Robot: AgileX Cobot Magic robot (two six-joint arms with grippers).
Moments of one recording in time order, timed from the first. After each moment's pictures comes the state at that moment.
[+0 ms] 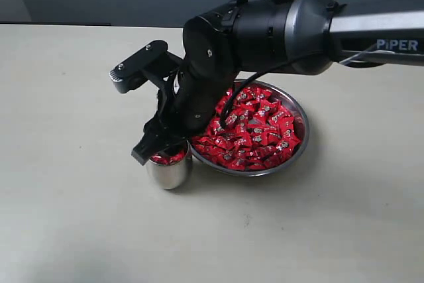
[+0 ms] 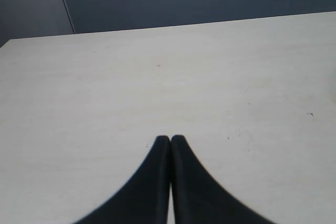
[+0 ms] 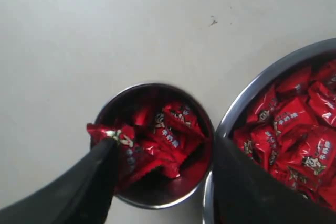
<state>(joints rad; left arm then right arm) 0.11 0.00 0.00 0.03 0.34 0.03 0.98 1.93 -1.38 0.11 0.71 -0.18</state>
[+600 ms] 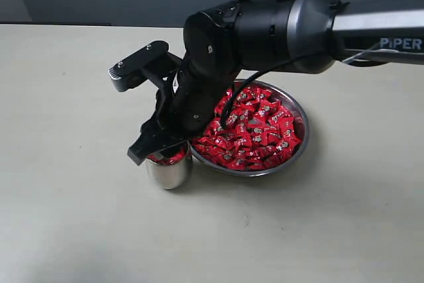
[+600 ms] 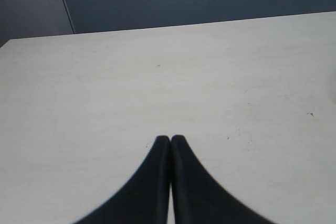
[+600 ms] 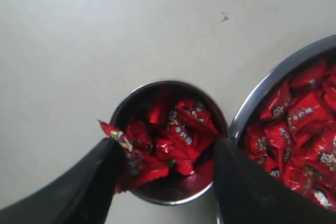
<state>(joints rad) 0.11 0.00 0.00 0.03 0.34 0.03 0.98 1.93 -1.38 0.15 0.72 -0.18</state>
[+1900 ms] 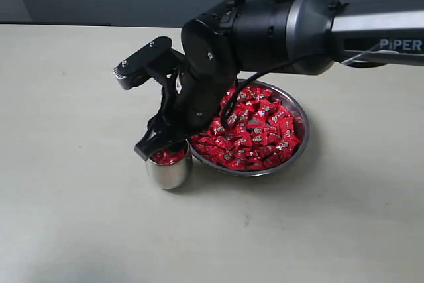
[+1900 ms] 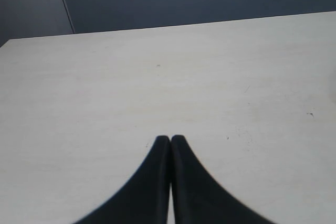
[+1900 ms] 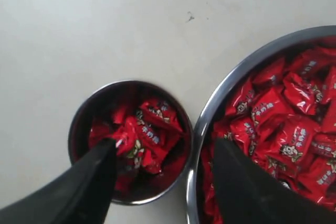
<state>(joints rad) 0.11 0.00 0.00 0.03 0.34 0.03 0.99 1.93 -1.38 0.00 0.71 -0.07</state>
